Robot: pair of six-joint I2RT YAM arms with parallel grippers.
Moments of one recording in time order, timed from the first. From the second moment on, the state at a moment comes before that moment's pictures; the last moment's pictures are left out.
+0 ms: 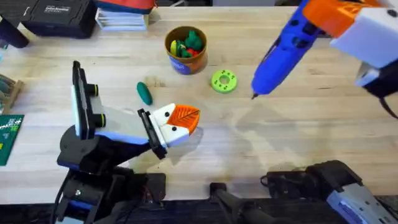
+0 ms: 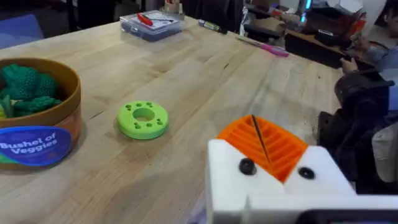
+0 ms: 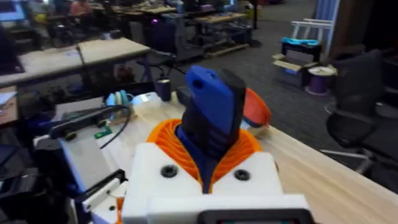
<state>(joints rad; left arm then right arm) -0.21 0.01 0.01 -0.07 0.90 -0.15 0.17 0.57 0.83 -0.17 -0.74 0.11</state>
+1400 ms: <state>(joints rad) -0.21 0.01 0.01 -0.07 0.90 -0.15 0.85 1.07 0.83 0.35 -0.61 -0.14</state>
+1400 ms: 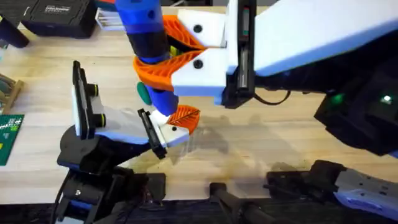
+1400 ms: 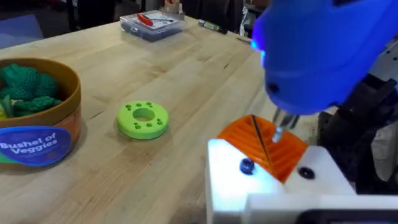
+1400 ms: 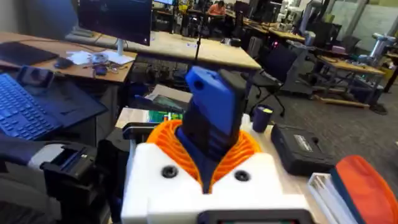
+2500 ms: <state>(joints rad) -0.21 0.01 0.01 -0.07 0.90 -0.15 0.85 1.13 0.83 0.41 -0.61 -0.14</state>
